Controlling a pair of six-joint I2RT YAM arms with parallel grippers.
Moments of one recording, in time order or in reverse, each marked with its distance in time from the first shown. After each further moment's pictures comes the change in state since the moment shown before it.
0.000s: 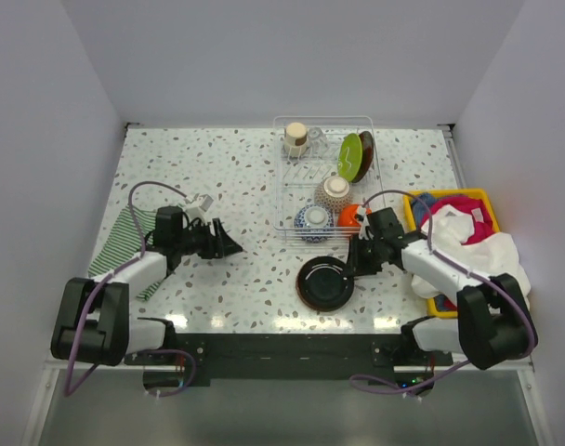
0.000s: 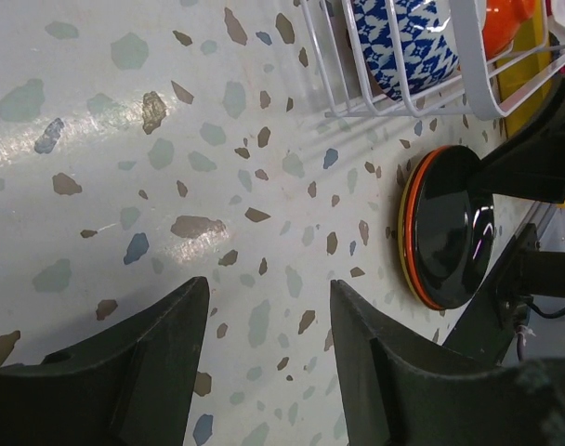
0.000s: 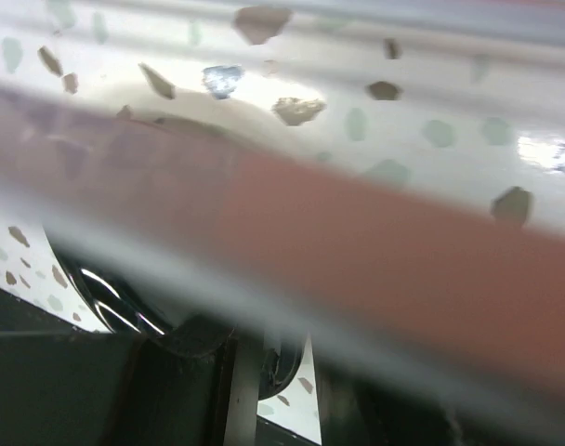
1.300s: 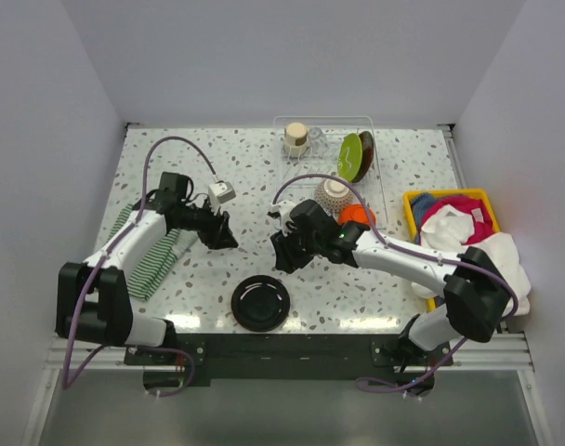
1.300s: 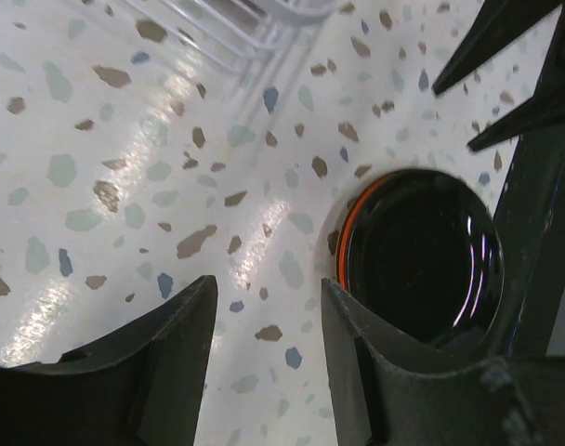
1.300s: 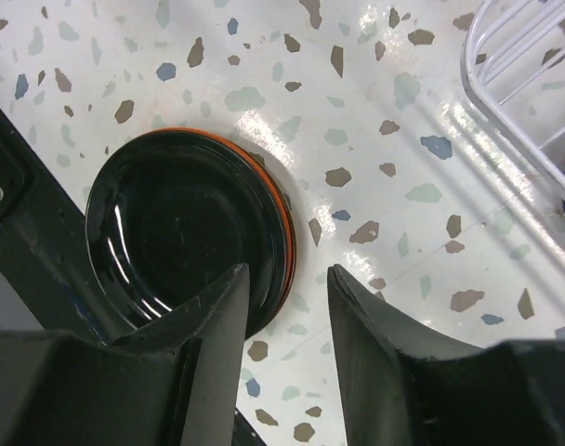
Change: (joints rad) left arm -0.025 0.099 0.461 -0.713 0.167 0.863; right arm 0.561 0.195 0.379 0.126 0.124 -0.116
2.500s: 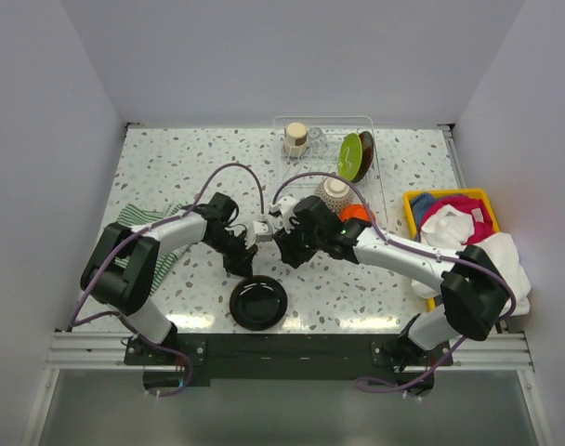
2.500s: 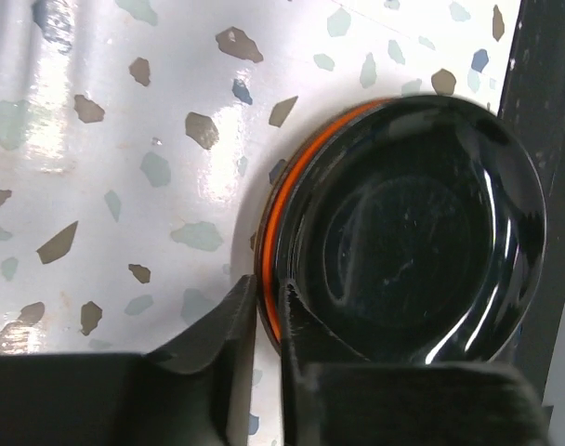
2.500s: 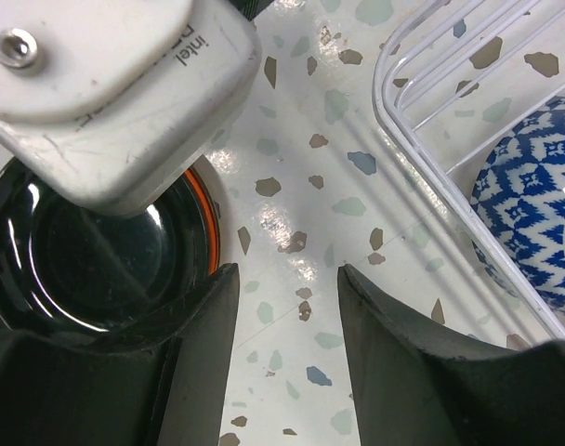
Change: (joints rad) left arm -0.283 0.254 -0.023 -0.058 -0.109 0.217; right arm -0.041 0.008 -0.001 0.009 0.048 -0.180
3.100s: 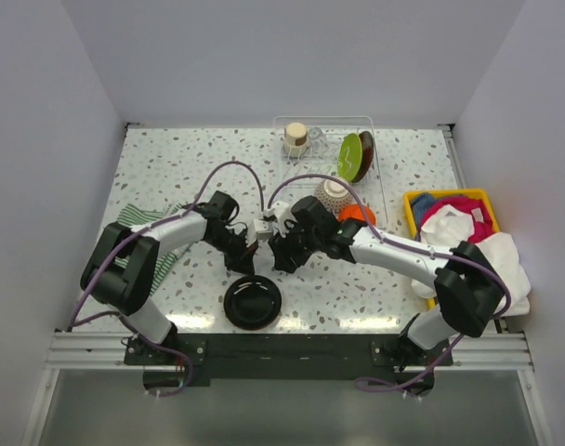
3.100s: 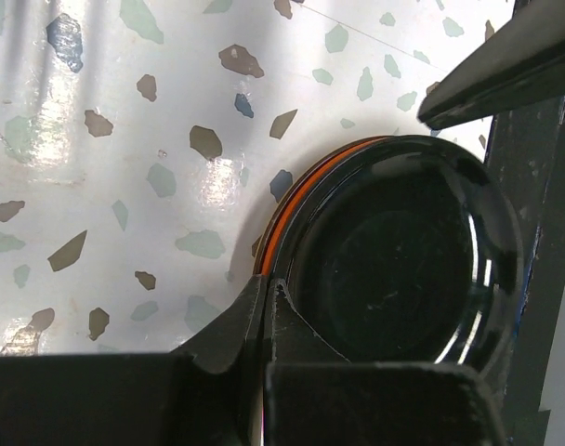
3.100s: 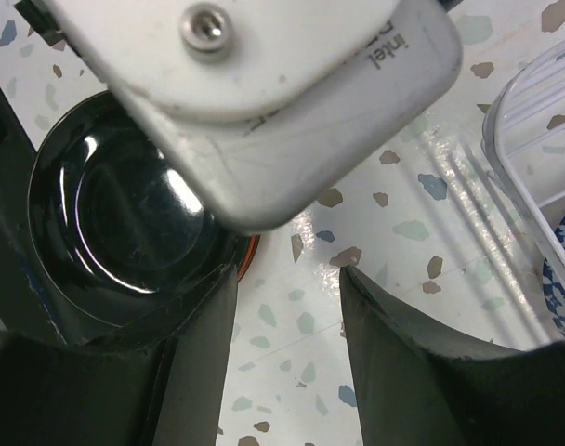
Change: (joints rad) left arm 0.000 0.001 0.007 0.023 0.020 -0.016; right arm -0.003 0.028 0.000 0.034 -0.163 -0.032
